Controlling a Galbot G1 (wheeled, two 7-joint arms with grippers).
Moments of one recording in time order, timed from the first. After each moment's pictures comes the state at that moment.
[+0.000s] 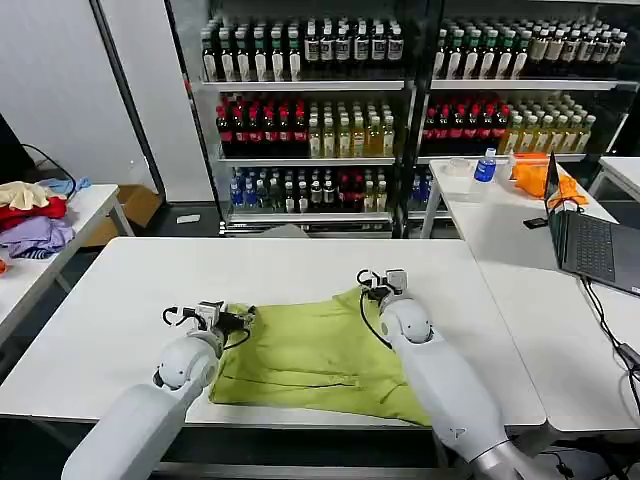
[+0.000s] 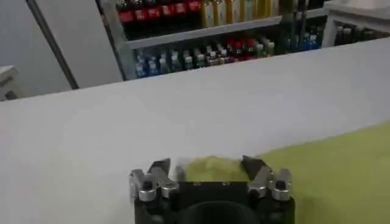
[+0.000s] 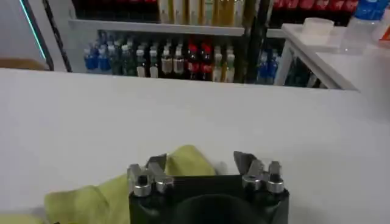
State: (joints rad) left arm 0.77 -1.02 -0.03 -1.51 -0.64 0.57 -0.29; right arm -0.53 1.36 0.02 1.21 0.55 -0.58 0.35
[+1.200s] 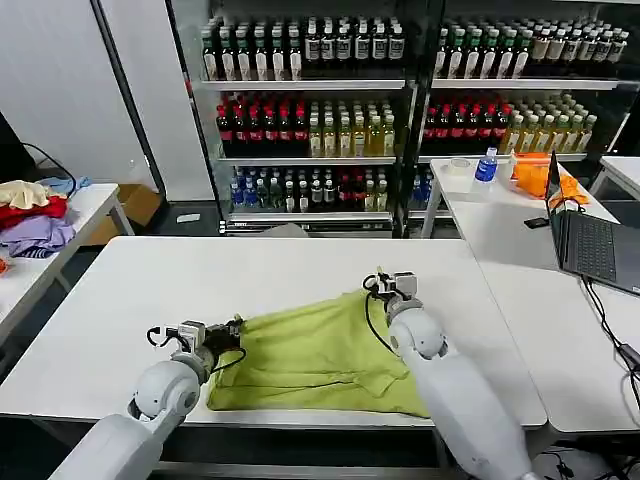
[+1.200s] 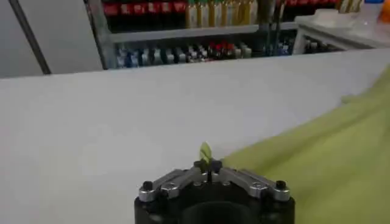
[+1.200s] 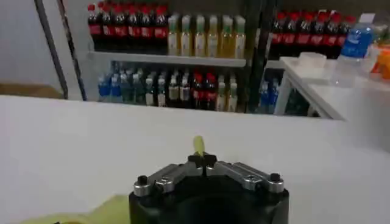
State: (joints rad) left arm 0.93 -0.94 -0.12 -1.73 -0.72 0.54 -0.24; right arm -0.68 1.24 0.06 1.55 0.55 -0.56 0.37
